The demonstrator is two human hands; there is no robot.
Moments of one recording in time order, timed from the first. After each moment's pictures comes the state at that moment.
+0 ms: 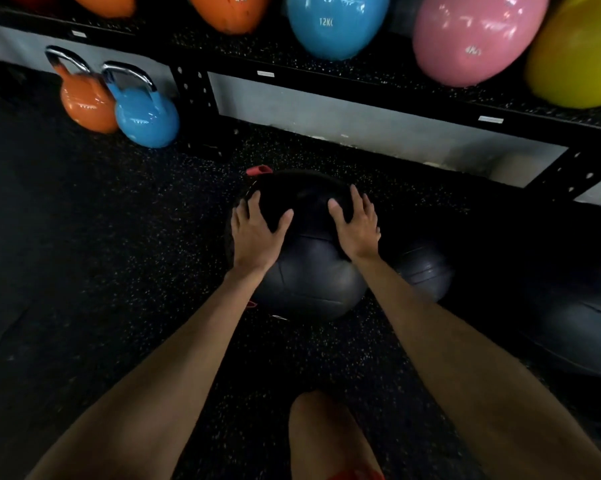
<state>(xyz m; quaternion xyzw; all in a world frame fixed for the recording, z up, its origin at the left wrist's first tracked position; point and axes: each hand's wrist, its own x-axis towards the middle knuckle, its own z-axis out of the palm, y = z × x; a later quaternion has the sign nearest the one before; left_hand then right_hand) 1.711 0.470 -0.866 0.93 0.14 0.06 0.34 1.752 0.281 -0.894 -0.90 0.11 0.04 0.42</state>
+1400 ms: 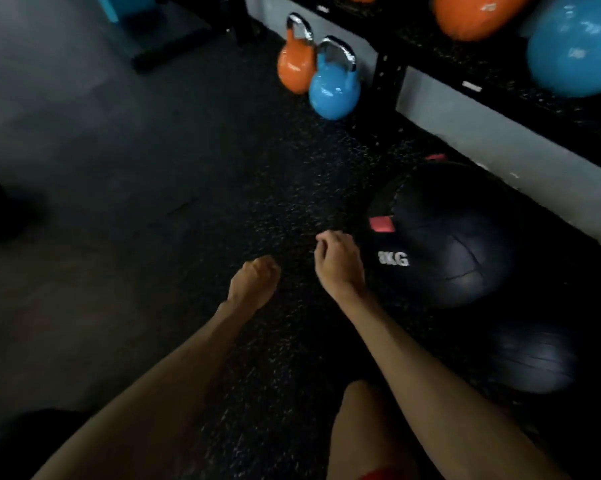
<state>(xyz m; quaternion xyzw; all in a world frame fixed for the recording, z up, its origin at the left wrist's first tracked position) 1.494 0.613 -0.891 0.89 0.36 -0.05 0.29 1.617 0.474 -0.876 -0.89 -0.30 0.04 0.34</state>
